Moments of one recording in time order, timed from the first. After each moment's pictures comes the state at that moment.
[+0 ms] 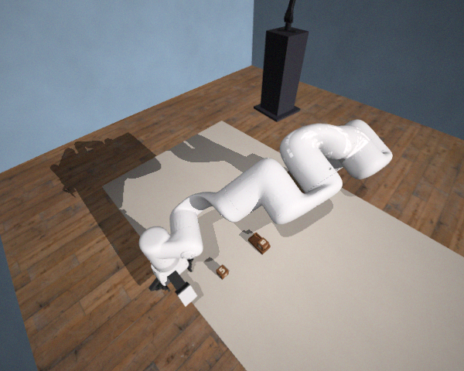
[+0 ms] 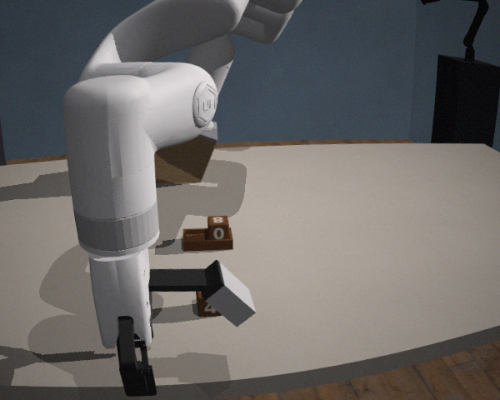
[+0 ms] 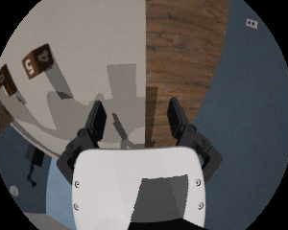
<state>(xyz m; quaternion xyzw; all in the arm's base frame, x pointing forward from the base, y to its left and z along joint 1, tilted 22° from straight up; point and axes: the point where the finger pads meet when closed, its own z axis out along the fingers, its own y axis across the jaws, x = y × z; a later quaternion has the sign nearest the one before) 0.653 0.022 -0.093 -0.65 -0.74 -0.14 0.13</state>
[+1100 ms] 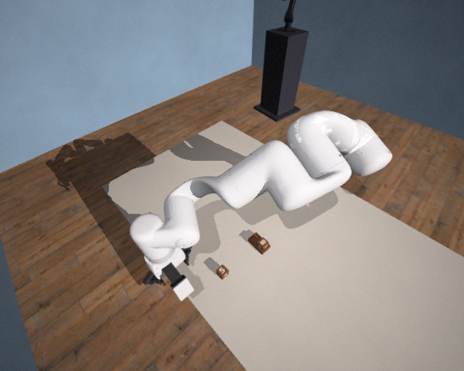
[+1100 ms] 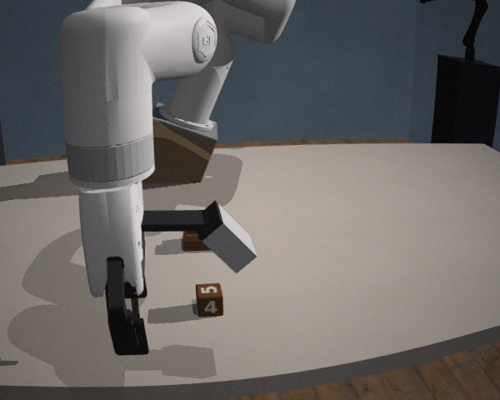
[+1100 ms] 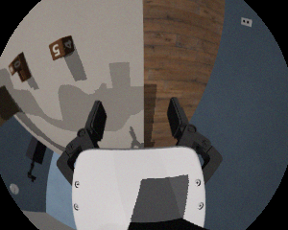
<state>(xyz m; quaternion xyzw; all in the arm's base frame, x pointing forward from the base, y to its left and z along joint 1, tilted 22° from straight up) 0.653 0.001 -0.038 -0.65 -0.74 -0.14 0.13</state>
